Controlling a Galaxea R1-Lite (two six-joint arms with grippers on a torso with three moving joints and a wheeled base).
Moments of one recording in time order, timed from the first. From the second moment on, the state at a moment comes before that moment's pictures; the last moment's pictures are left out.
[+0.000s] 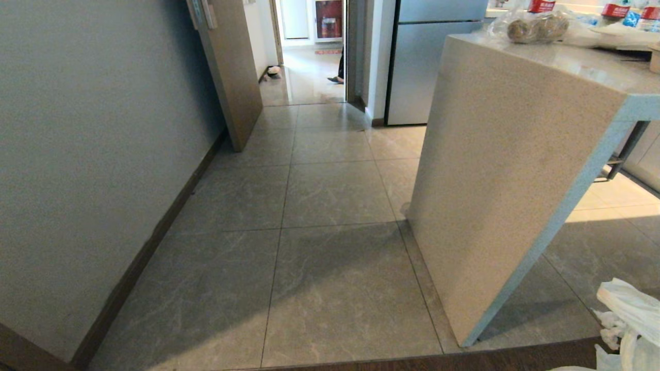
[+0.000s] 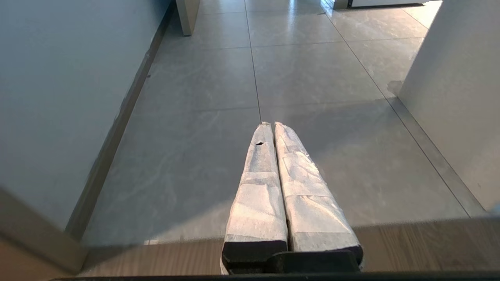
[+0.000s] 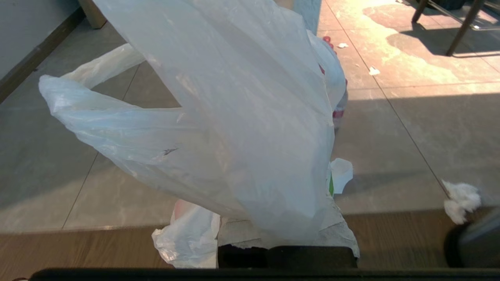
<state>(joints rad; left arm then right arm) 0.00 0.00 0.00 0.00 0.00 0.00 0.00 0.00 0.00 -0.01 -0.01 0.00</state>
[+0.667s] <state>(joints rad) 0.00 0.00 0.00 0.00 0.00 0.00 0.00 0.00 0.00 -0.01 -0.01 0.00</state>
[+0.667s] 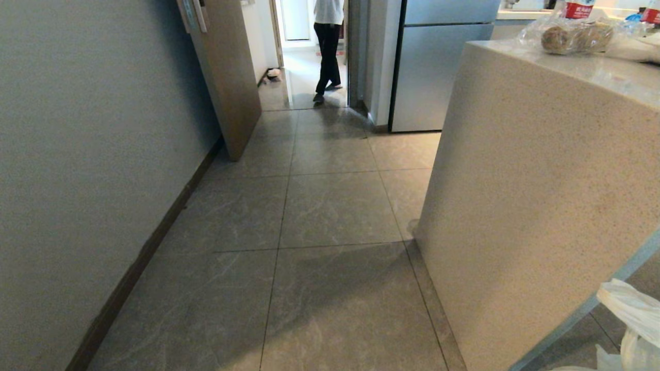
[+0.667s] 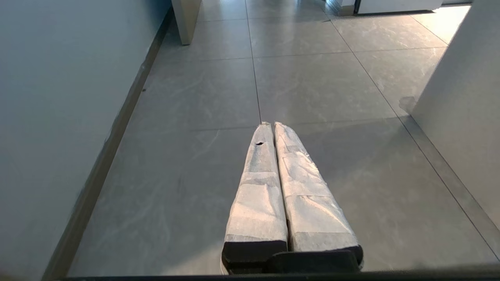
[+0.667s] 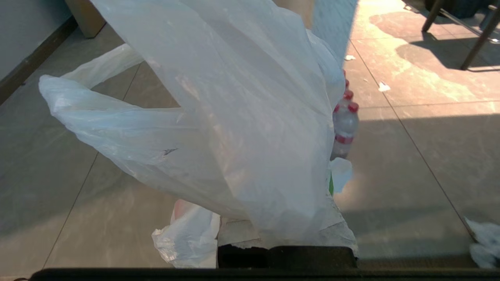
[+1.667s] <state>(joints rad) 0.00 0.00 0.00 0.00 0.00 0.00 0.00 0.00 0.00 -0.01 -0.01 0.00</state>
